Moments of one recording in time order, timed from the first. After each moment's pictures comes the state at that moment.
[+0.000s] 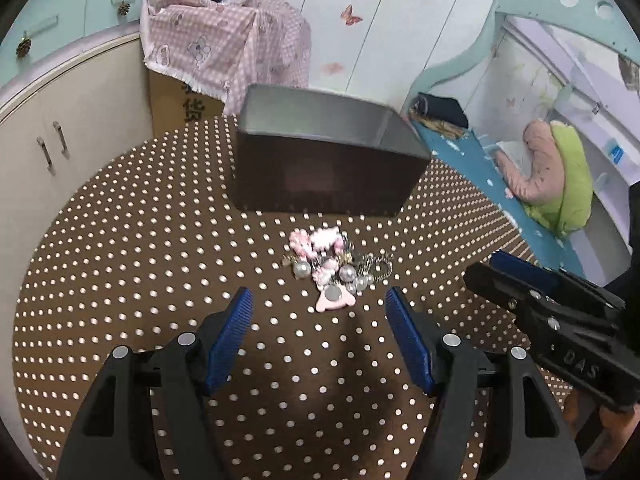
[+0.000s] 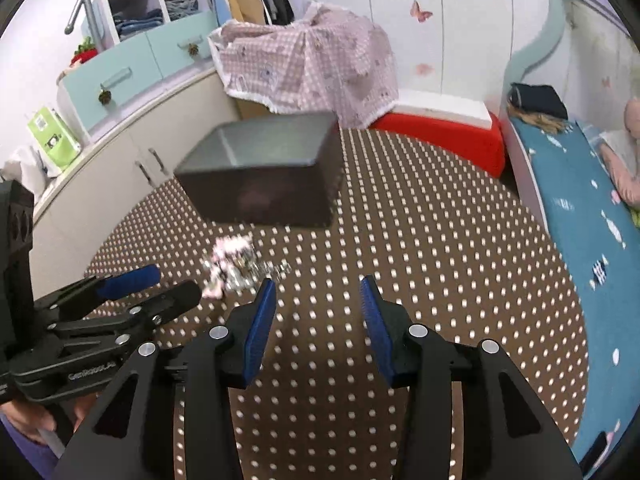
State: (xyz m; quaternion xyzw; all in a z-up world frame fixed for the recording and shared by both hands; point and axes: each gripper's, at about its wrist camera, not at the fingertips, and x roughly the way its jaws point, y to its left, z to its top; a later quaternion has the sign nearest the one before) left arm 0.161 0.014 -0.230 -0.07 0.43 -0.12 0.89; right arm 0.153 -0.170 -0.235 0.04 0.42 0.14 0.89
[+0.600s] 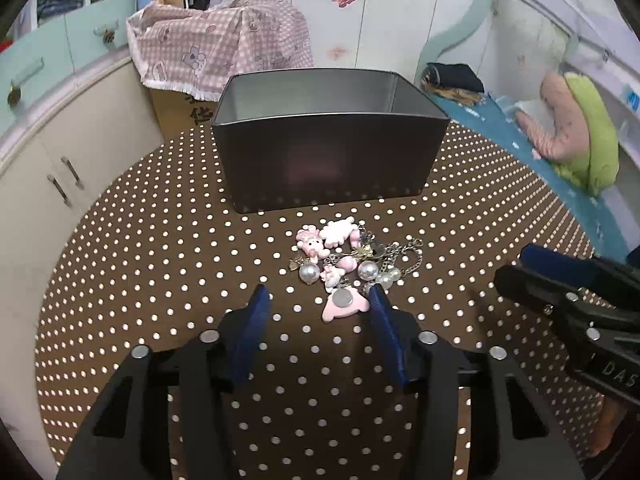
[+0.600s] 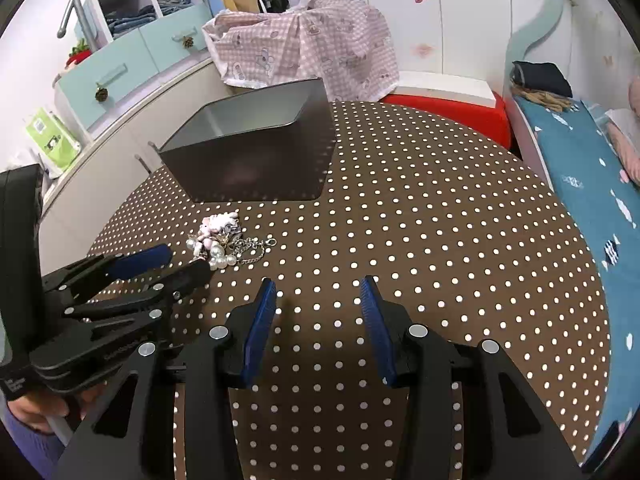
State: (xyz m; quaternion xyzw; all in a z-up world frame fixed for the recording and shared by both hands) left arm 0.182 -0.006 -0.244 0.03 0.44 -0.09 0.89; right arm 0.157 -0.175 -0.254 0.06 0.44 0.15 0.88
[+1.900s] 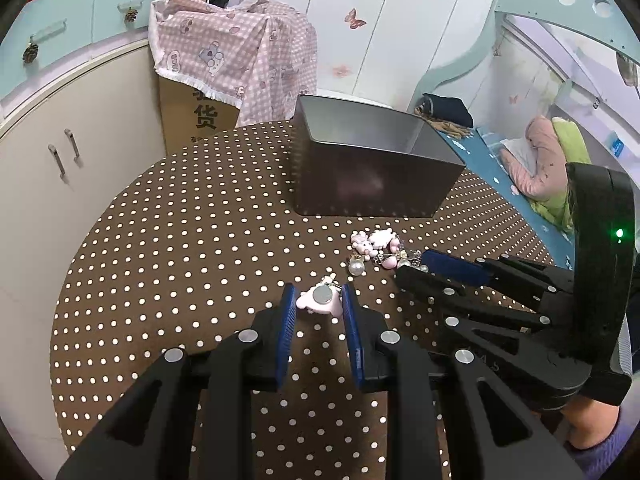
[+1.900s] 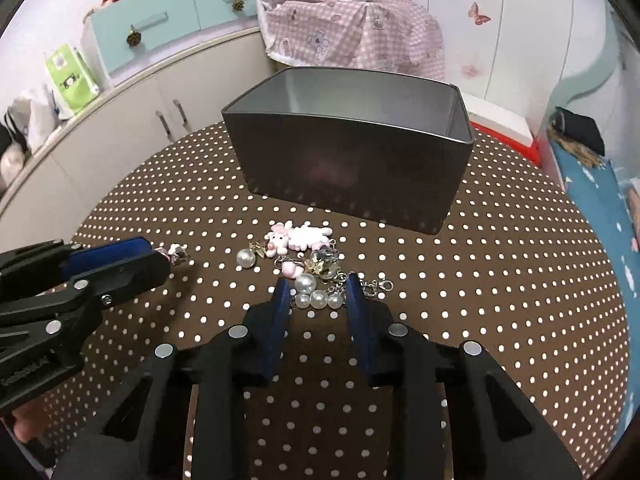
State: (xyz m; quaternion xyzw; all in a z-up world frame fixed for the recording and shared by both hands) left arm 0.159 0.068 -0.225 -0.06 0.42 -0.12 0.90; right arm 0.184 -0.080 -0.264 -0.04 0.43 0.19 0.88
